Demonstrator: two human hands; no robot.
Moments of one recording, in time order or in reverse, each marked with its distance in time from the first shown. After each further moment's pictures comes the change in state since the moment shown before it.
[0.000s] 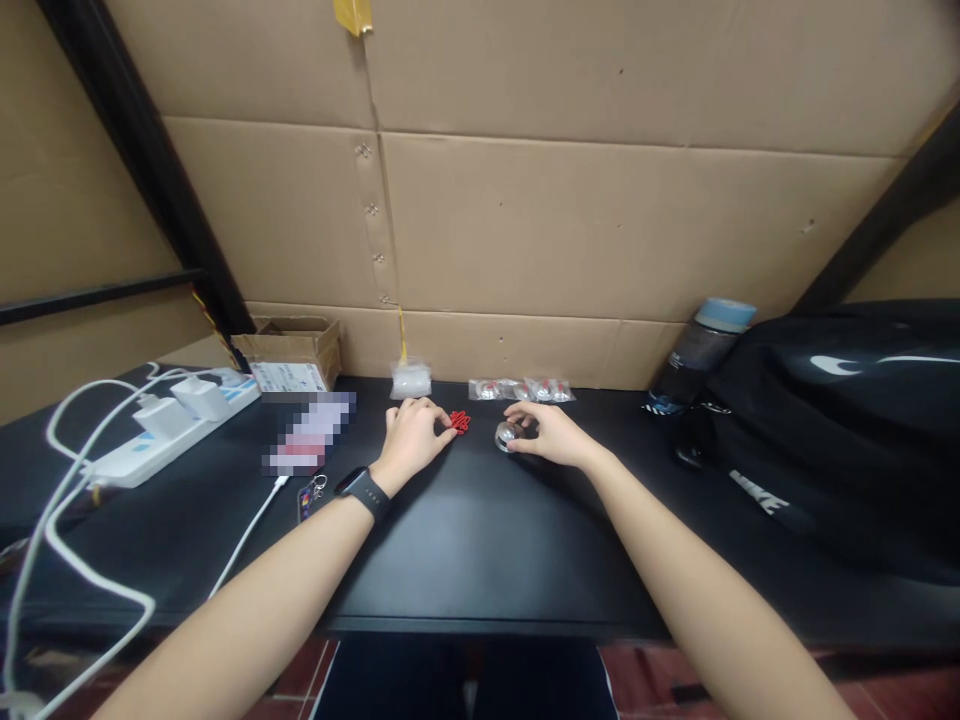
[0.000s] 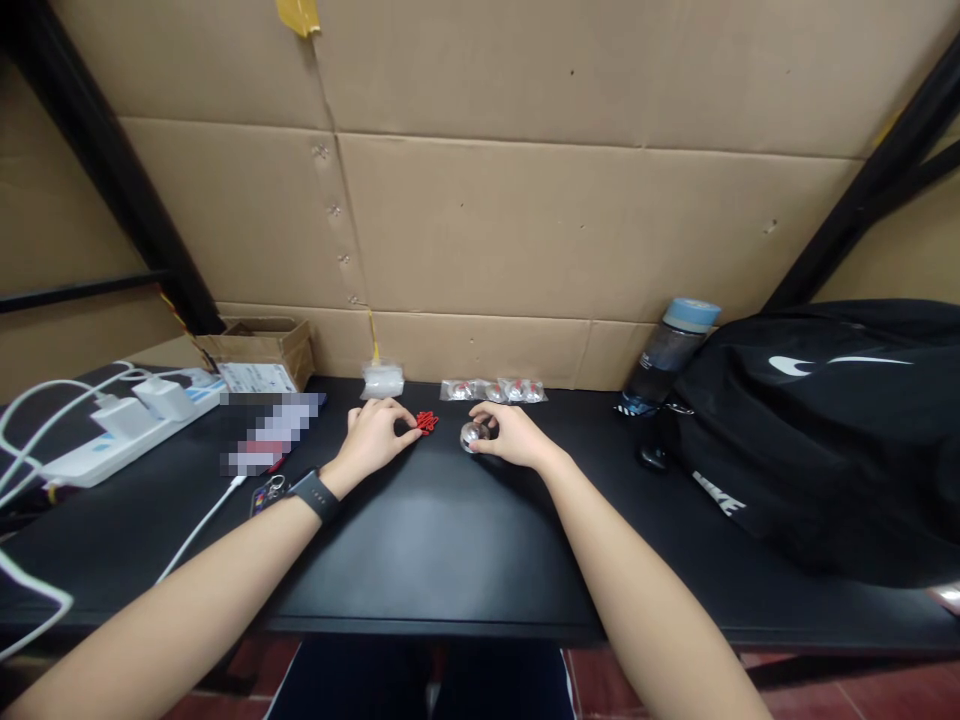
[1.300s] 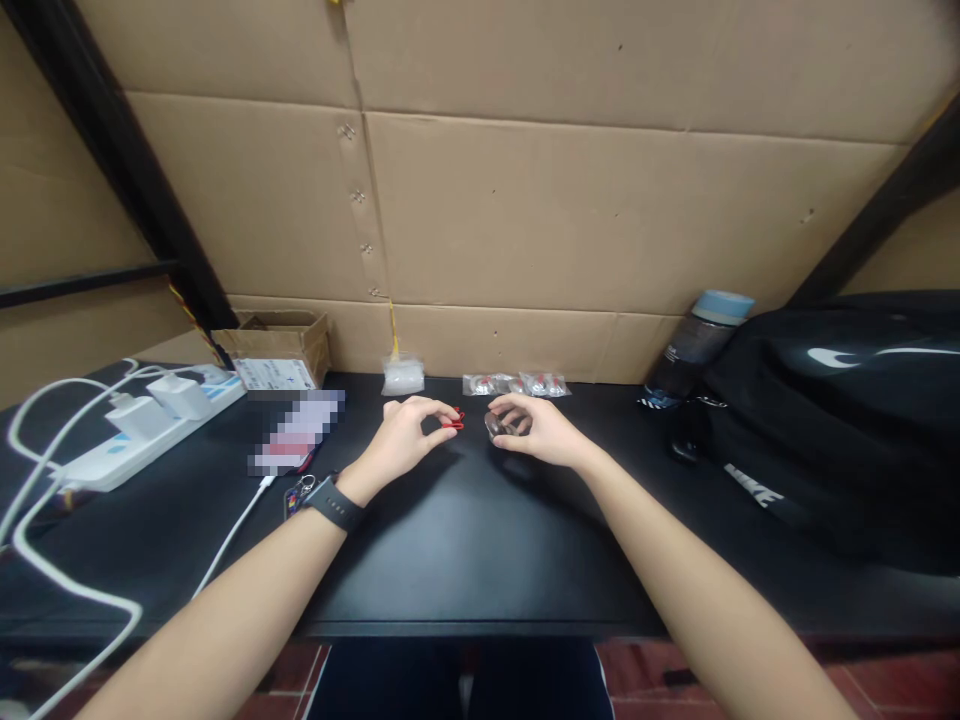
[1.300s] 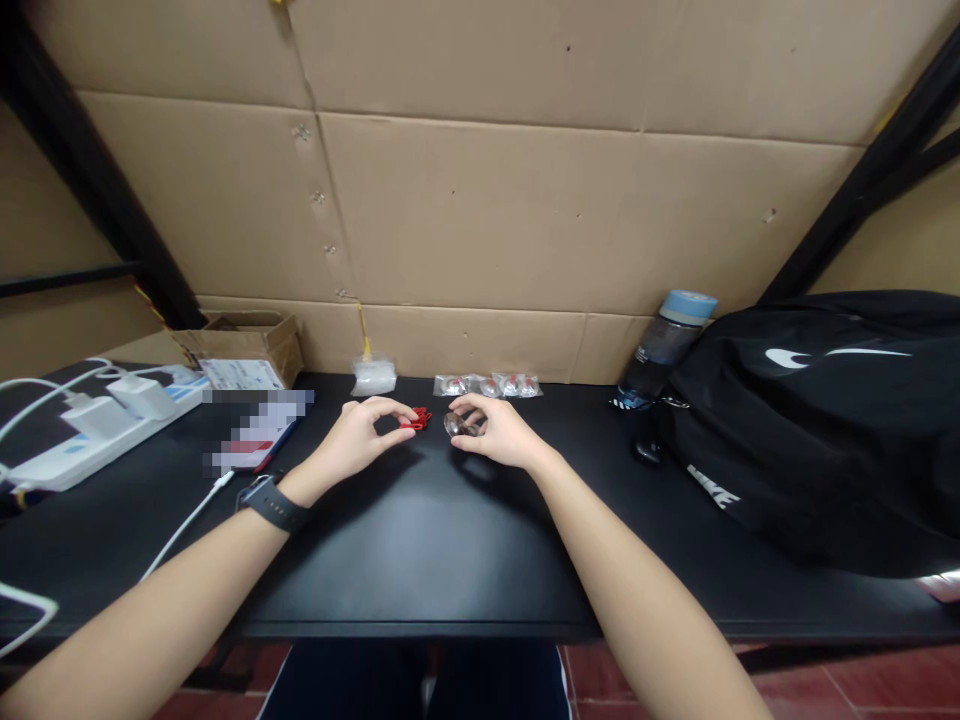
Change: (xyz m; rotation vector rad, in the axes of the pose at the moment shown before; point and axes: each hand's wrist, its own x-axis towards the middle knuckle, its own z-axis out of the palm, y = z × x) left_hand -0.006 0.011 -0.030 -0.262 -0.049 0.148; right_hand -0.004 -0.023 0.002 0.272 0.004 -0.069
